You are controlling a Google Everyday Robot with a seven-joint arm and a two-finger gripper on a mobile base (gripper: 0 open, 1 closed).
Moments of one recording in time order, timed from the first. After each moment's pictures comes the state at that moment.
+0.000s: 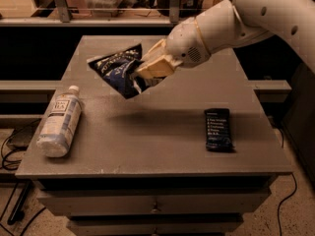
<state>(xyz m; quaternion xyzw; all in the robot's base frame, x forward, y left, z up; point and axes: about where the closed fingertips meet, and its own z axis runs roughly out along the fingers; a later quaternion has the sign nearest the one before) 0.549 0.033 0.948 -0.63 0.61 0.30 0.37</state>
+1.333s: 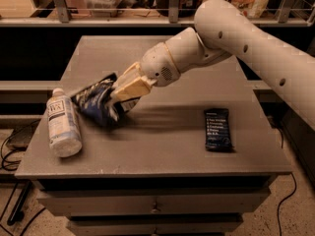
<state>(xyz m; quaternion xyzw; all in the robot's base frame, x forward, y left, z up) 0.533 0.096 0.897 -0.64 0.58 0.39 0.32</state>
